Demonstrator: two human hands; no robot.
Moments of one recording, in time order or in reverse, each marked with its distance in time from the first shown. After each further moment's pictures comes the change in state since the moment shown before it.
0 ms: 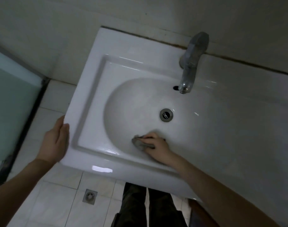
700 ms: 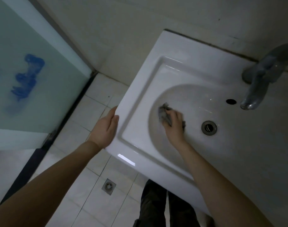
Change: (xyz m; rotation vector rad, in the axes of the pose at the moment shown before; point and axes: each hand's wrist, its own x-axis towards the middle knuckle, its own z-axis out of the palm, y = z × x) left_hand 0.004 -0.013 0.001 -0.010 0.017 -0.029; right_hand 0.111 -0.057 0.041 0.104 0.328 -0.037
